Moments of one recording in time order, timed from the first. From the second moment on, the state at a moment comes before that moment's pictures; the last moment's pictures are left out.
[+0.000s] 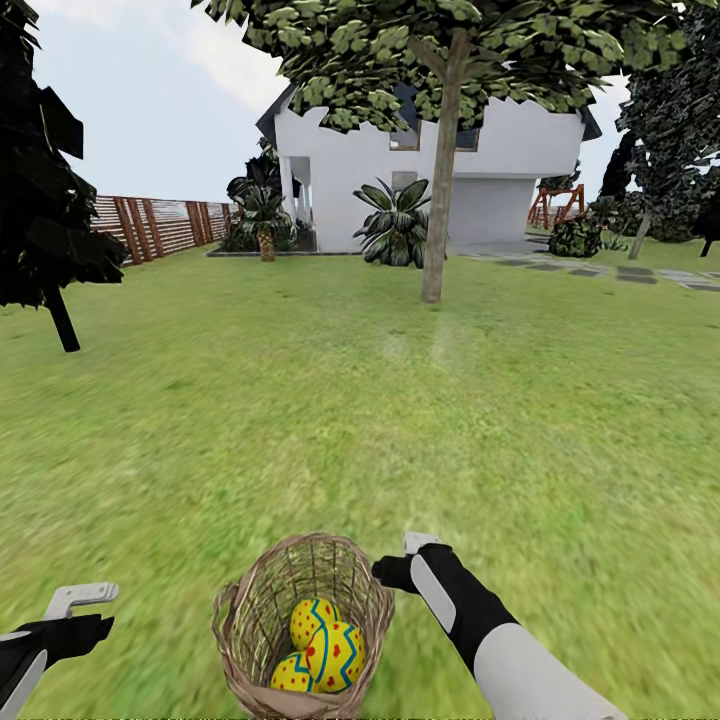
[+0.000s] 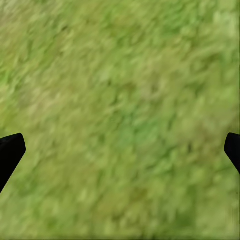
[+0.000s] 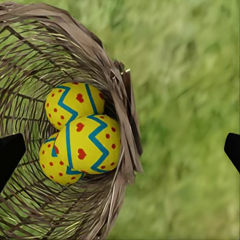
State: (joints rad) left arm -0.18 0.42 0.11 -1.12 0.21 0.61 0.04; right arm -0.66 0.17 0.24 -0.57 -0.46 0.58 -0.22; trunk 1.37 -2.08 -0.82
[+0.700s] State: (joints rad) left arm -0.18 0.42 0.11 -1.12 0.21 0.61 0.04; right arm -0.67 0.17 0.25 -0.58 -0.46 0.58 -0.21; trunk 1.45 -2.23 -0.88
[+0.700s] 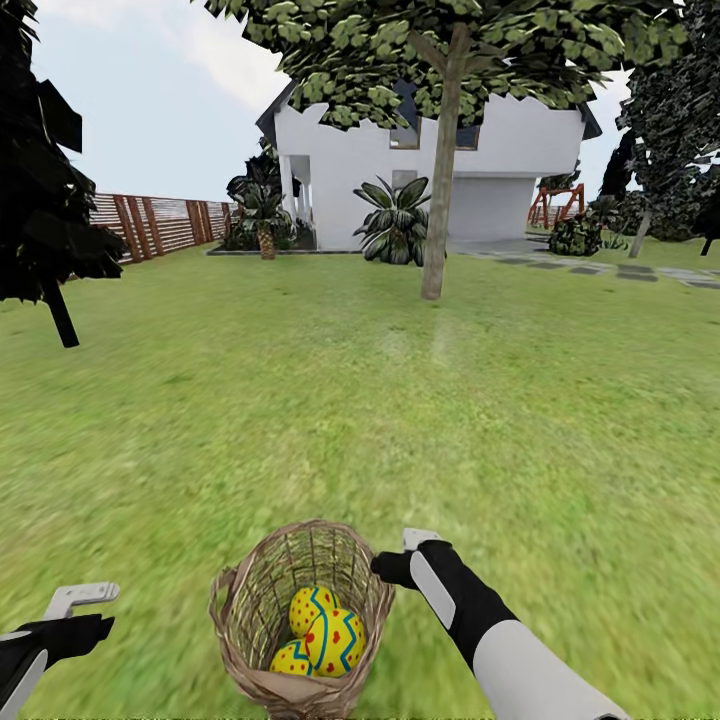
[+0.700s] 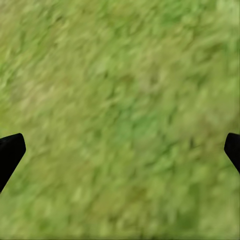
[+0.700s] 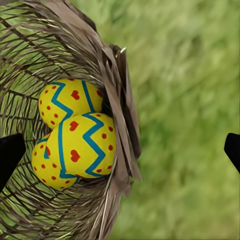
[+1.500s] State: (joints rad) left arm -0.18 0.42 0.11 -1.12 0.21 0.61 0.04; right arm -0.68 0.17 0.25 -0.61 -0.46 0.61 -0.19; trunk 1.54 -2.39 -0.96
